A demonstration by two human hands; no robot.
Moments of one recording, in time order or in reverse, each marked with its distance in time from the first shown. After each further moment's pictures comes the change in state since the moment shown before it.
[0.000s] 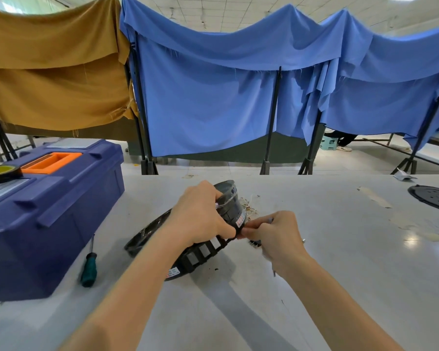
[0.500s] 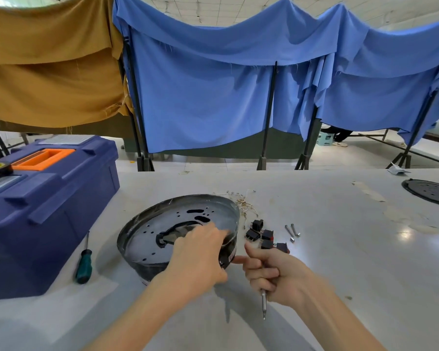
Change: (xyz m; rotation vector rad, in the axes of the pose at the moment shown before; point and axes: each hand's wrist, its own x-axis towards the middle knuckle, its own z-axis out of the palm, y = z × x) left_hand -0.037 -0.011 0.054 0.488 -0.061 0.039; right_hand -0.013 0.050 -0.017 0.810 -0.431 0.786
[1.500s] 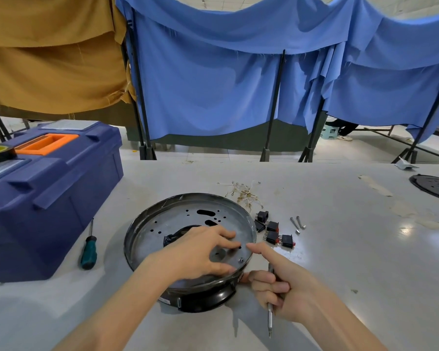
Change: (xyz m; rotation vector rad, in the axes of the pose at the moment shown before) left_hand 0.025 -0.055 0.045 -0.254 -0.257 0.341; right_hand -0.017 0.025 0.008 -0.113 0.129 0.024
